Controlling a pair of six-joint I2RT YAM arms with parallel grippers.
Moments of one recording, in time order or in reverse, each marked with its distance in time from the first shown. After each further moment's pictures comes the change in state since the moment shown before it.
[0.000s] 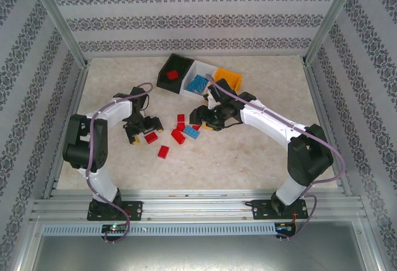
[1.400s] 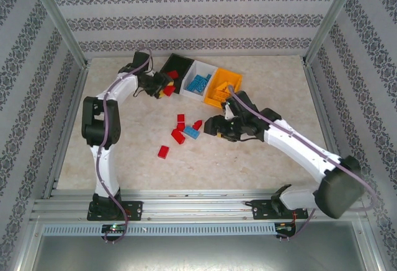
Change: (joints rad) left arm 0.042 0.374 0.621 0.313 0.310 -0.375; right arm 0.007 -0.367 -0.256 -0.029 0.101 0.090
